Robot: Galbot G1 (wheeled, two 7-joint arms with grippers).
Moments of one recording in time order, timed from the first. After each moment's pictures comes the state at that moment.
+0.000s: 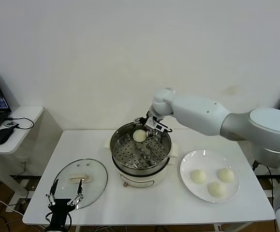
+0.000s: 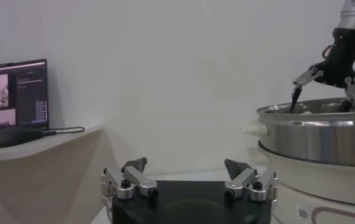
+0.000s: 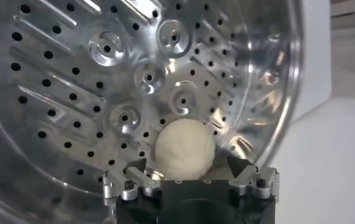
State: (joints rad) left arm 1.74 -1.26 -0.57 -1.98 -0.15 -0.26 -0.18; right arm 0.55 1.23 -1.33 1.08 0.00 0.26 -0.83
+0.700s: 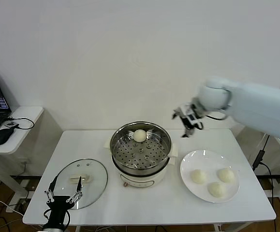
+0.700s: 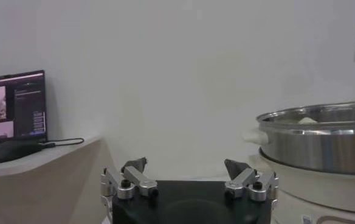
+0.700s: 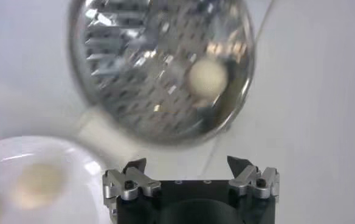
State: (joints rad) left arm 1.73 -1.23 -0.58 -2.00 -0.14 -0.25 -0.18; right arm 0.68 0.61 -1.36 1.62 0.22 -0.33 -0.93
